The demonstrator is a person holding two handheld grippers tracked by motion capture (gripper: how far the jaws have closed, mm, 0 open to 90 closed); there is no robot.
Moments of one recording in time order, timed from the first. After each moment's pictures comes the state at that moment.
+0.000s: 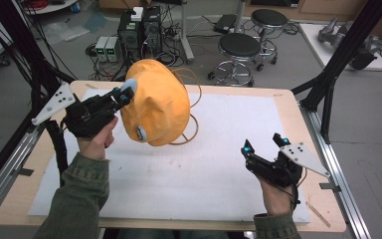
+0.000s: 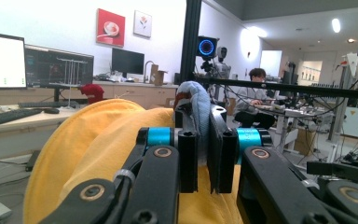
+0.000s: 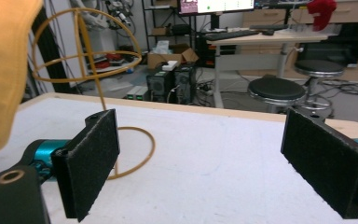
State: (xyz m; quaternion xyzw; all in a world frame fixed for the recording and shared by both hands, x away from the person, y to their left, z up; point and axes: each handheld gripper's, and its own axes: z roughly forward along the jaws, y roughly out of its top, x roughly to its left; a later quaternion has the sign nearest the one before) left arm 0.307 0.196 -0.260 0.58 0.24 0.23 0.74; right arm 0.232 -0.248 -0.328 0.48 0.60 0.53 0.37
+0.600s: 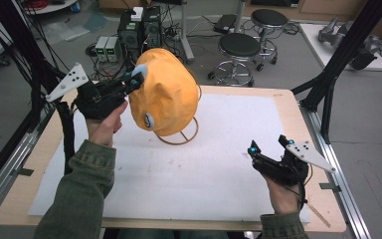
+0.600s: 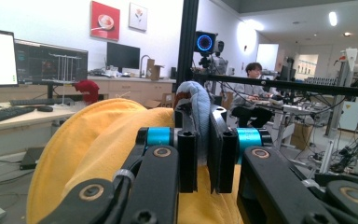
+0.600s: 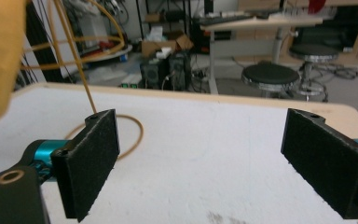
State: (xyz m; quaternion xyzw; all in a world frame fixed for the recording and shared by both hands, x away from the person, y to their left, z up) left arm 0.338 0.178 -0.240 0.60 0.24 0.22 0.73; right arm 0.240 -0.266 -0.333 0.50 0.61 0.50 0.35
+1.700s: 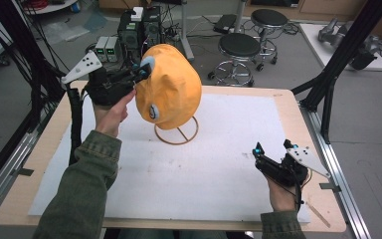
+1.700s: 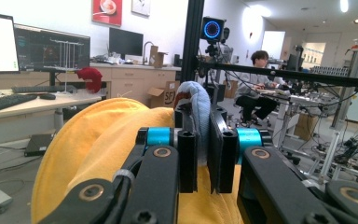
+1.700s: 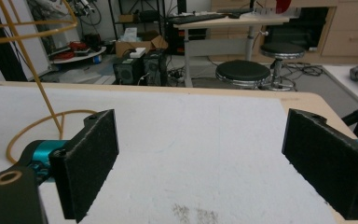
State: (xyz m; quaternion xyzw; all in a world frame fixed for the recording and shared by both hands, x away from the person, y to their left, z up) left arm 0.367 0.167 -0.232 0.62 0.25 0.22 0.71; right arm 0.248 -0.280 -0.369 0.53 0.58 0.49 0.39
